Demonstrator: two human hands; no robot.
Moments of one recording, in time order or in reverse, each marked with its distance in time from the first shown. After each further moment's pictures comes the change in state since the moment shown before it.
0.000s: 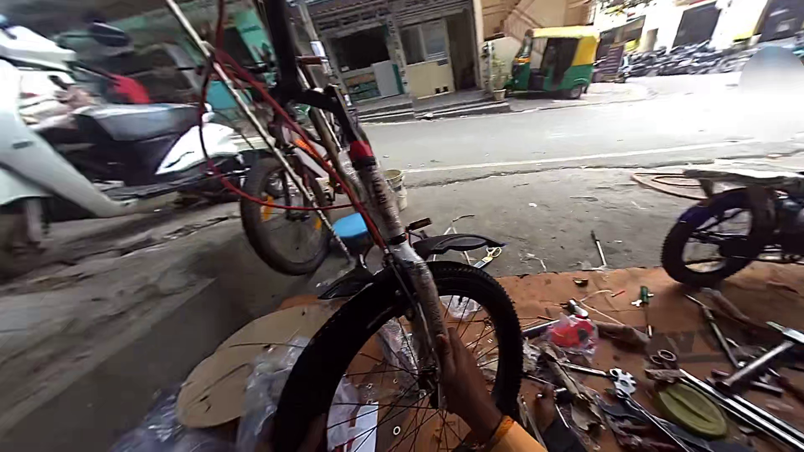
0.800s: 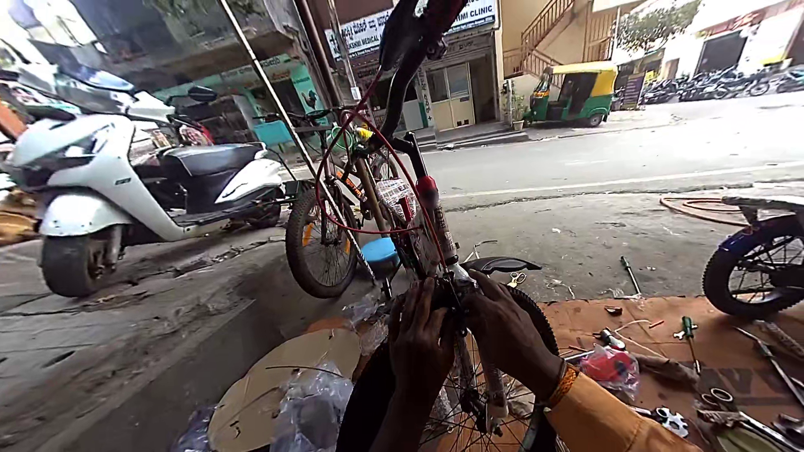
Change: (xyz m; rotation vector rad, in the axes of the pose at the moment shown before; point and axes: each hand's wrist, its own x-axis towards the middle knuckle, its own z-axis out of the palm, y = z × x) left_hand 0.098 0.134 0.115 0.387 0.285 0.899; right_hand 0.056 -0.089 -0.057 -0.632 0.112 -0.556
